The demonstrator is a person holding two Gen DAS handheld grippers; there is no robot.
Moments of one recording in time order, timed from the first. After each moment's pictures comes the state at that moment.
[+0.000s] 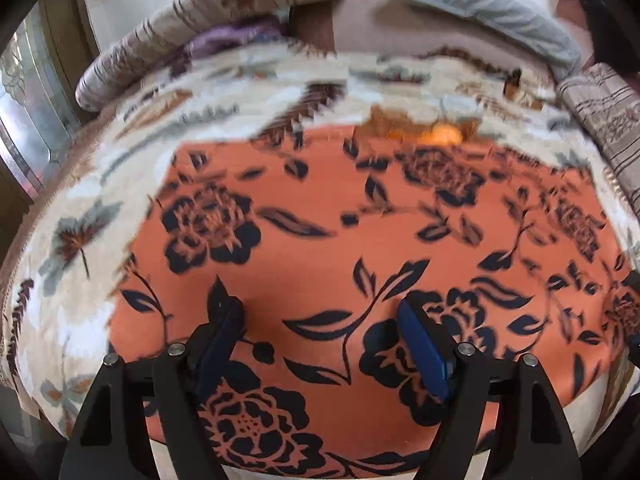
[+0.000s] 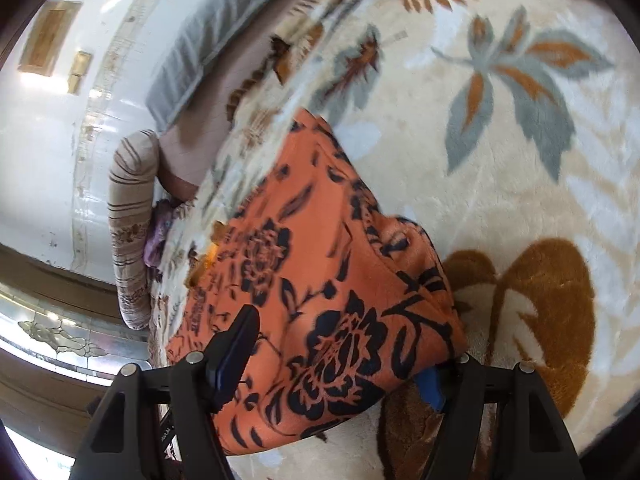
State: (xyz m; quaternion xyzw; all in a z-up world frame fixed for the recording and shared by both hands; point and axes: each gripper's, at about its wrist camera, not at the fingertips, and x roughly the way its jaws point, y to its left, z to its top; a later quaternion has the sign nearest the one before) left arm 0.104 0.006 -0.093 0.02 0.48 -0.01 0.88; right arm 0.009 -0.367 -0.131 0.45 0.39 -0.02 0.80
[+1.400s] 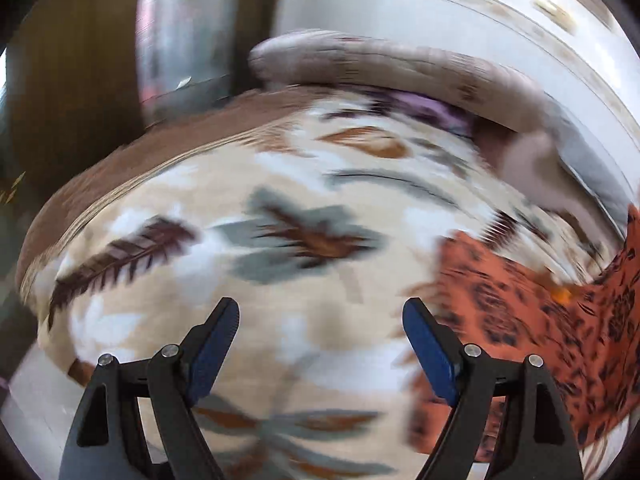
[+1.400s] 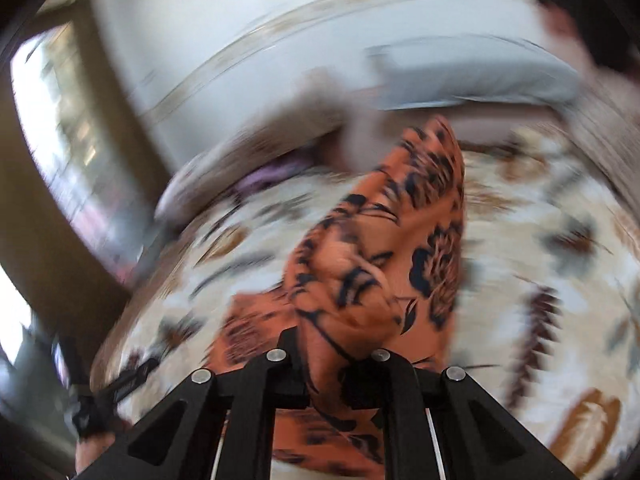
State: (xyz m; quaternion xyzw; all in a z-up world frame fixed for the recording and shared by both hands) left arm 0.042 0.251 -0.066 -0.19 0.38 0.16 0.89; right arm 0.058 -0.084 0.022 0.08 0.34 0.15 0.93
